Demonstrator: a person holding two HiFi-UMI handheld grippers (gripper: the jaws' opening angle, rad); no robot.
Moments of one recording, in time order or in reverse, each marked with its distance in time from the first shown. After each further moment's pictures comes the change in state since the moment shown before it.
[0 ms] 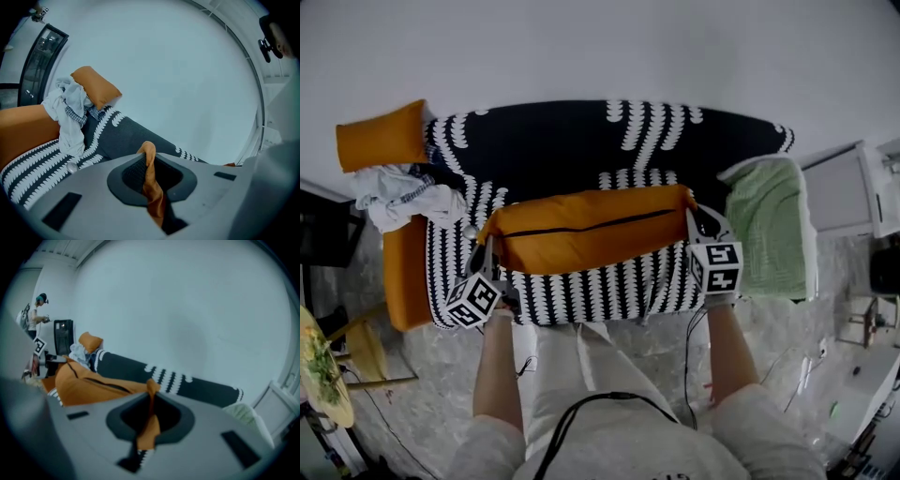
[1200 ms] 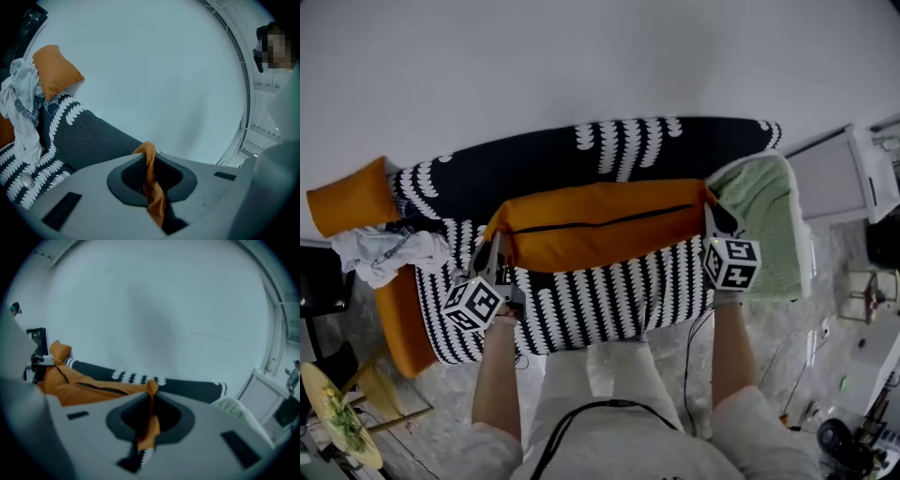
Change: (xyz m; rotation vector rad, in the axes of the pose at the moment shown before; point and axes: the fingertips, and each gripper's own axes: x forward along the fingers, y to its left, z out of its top) left arm 0.120 -0.099 0.034 0.013 0.088 -0.210; right arm 0.033 -0.117 0.020 0.175 -0.003 -0.190
